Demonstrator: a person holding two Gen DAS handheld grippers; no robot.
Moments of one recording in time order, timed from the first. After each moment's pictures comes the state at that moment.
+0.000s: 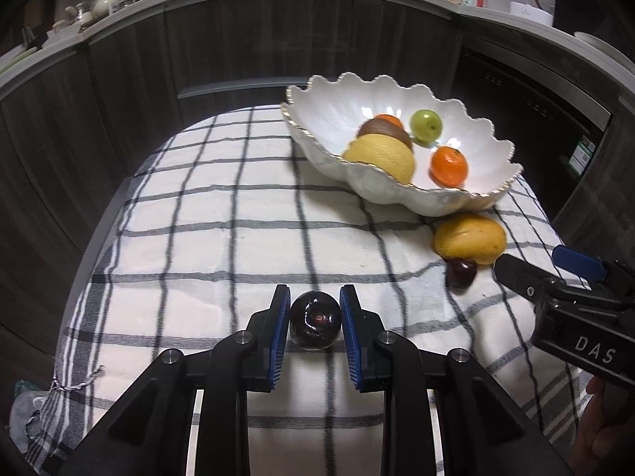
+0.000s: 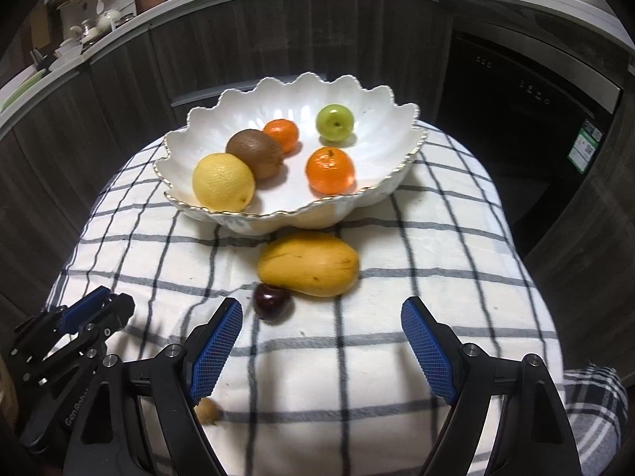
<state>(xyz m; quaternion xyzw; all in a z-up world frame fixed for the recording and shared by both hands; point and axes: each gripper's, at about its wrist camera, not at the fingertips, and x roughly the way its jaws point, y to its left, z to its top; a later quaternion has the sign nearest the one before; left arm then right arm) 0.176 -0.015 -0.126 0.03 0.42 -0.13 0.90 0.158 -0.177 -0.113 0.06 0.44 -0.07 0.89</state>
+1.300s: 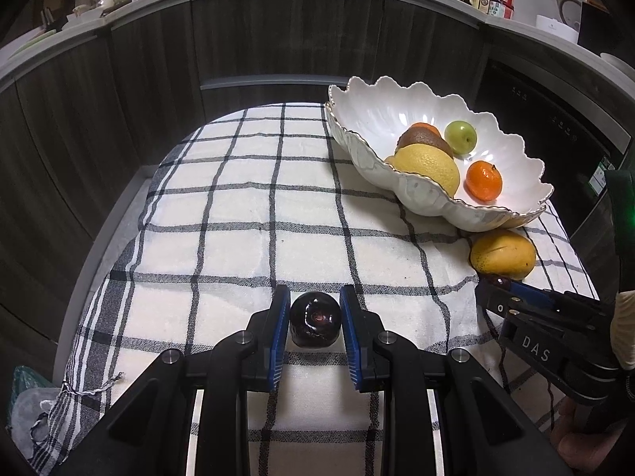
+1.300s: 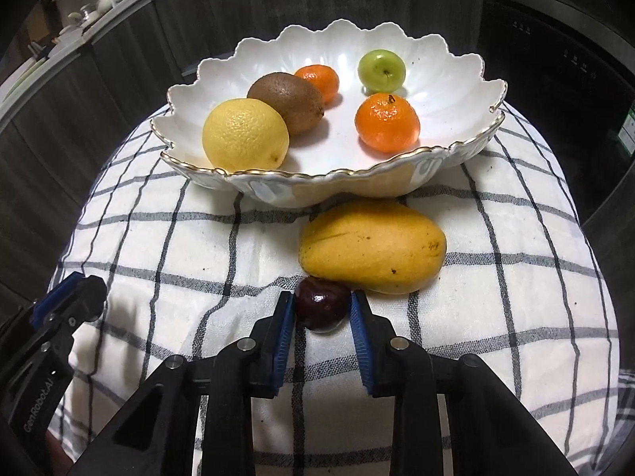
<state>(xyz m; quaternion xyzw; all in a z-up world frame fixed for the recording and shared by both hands) 0.190 0.005 -0.131 0.02 0.43 -0.10 0.90 0.192 -0.158 -0.155 0.08 0.49 -0.04 0.87</state>
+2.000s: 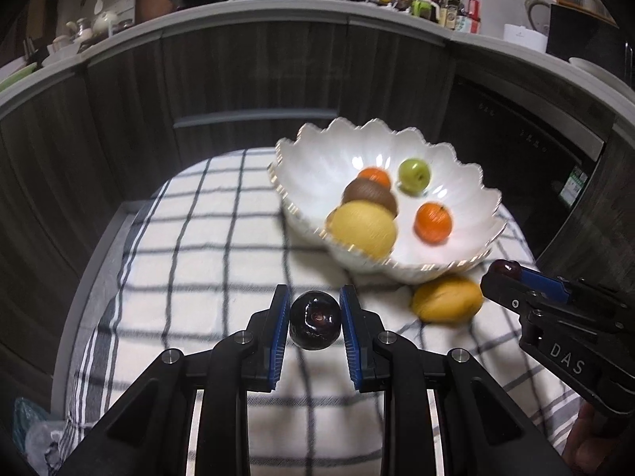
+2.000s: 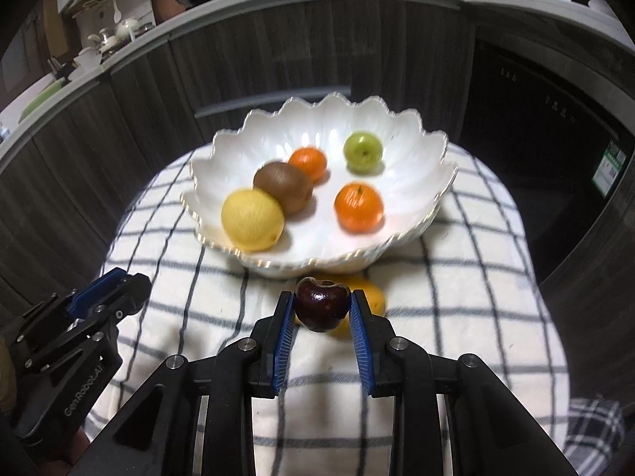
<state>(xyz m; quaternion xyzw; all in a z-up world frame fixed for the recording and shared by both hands) 0.197 -0.036 -0.082 0.03 0.38 -0.14 0.91 0.177 -0.186 -0.080 0.07 0.42 -0.03 0.90</state>
